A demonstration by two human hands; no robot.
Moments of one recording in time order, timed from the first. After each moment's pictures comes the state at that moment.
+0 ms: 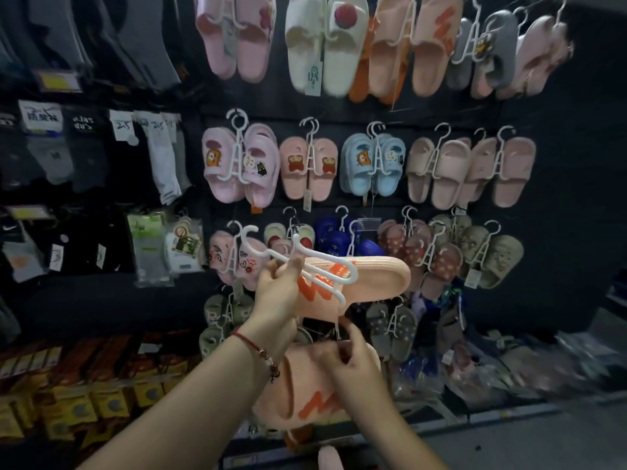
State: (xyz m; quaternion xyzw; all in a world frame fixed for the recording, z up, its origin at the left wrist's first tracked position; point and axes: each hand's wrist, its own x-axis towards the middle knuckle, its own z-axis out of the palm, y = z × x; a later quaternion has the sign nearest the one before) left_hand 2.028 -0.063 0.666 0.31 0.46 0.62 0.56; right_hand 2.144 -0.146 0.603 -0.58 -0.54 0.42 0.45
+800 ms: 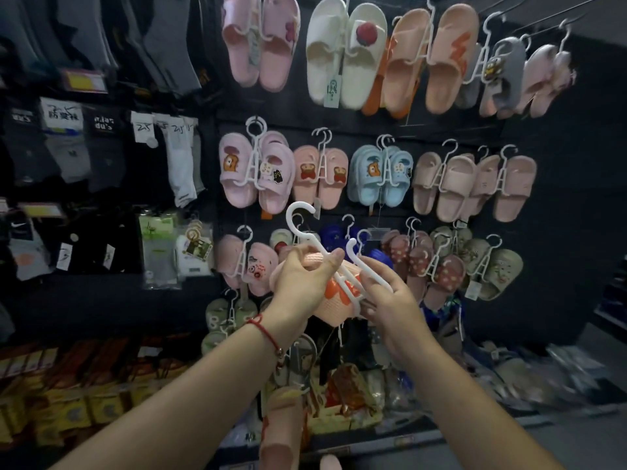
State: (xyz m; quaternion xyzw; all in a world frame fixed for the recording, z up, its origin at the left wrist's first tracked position) left_hand 1.999 -0.064 0.689 0.50 0.43 0.59 0.47; right_hand 2.140 -0.097 0.675 -0.46 -0.51 0.42 0.60
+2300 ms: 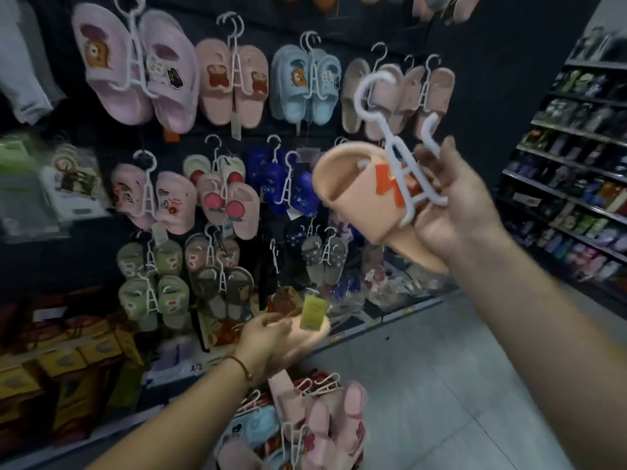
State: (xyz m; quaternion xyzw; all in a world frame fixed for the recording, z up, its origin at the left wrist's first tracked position) left_hand 2.038 -0.066 0.458 0.40 0.54 0.35 0.65; right_hand 2.227 -0.147 0.735 -0.37 -0.28 0.47 0.75
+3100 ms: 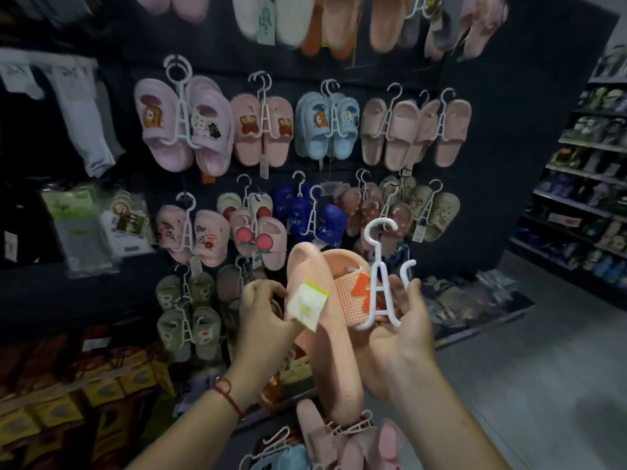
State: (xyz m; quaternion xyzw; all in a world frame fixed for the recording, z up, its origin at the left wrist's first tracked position) left_hand 1.988 -0.090 0.575 0.64 0.48 0.49 0.33; right_hand 2.152 -0.148 0.622 -0.35 -0.01 0.49 0.80
